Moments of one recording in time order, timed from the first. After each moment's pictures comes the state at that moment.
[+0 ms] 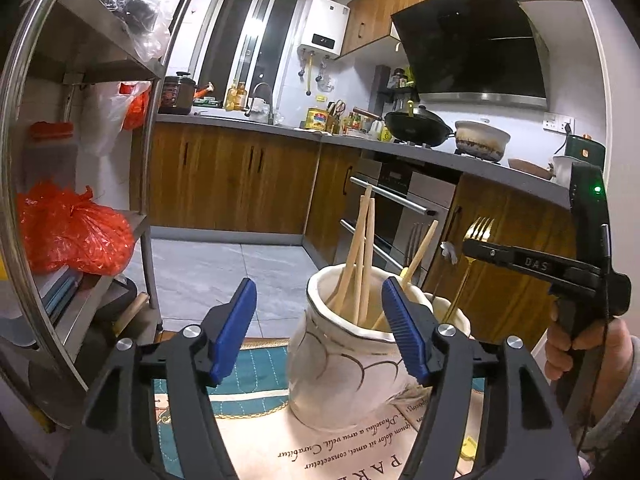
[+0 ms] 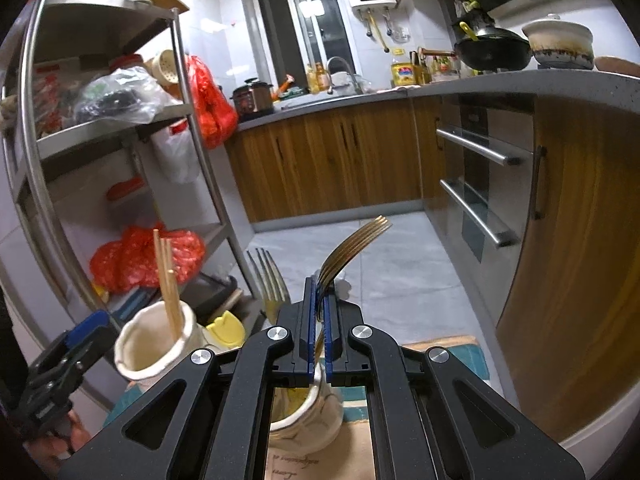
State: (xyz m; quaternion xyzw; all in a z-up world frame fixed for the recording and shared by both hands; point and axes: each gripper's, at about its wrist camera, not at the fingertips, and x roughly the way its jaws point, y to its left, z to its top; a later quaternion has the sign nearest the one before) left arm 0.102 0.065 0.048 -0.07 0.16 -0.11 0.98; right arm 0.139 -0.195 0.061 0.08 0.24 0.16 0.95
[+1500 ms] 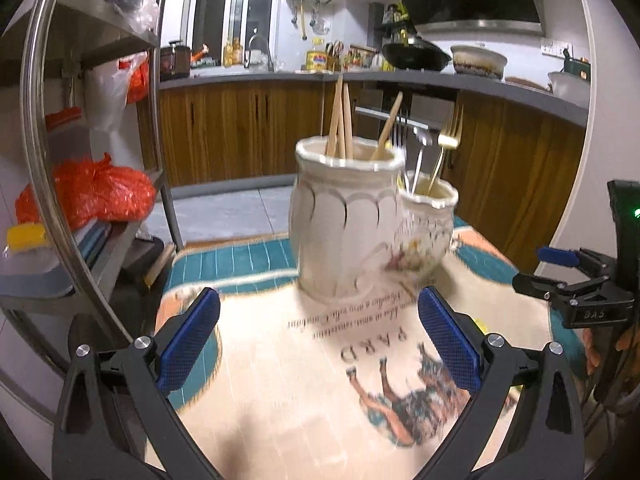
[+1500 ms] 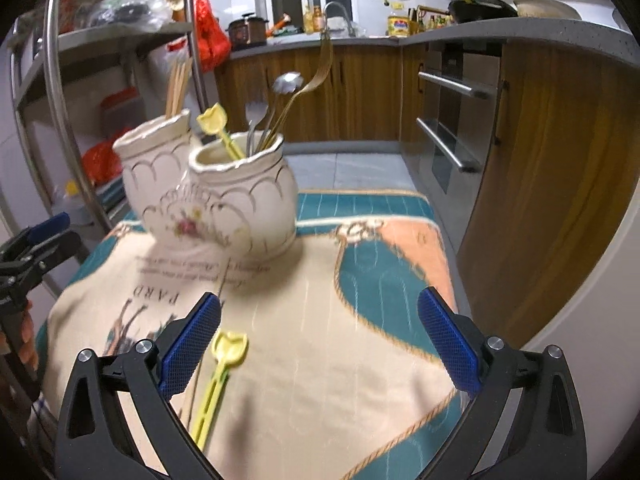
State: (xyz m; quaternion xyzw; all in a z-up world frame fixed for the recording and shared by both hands) left arm 0.035 0.050 0.007 0.00 0.27 -0.09 0.96; right arm 0.032 -0.227 -0.016 0.00 0.34 0.14 0.93
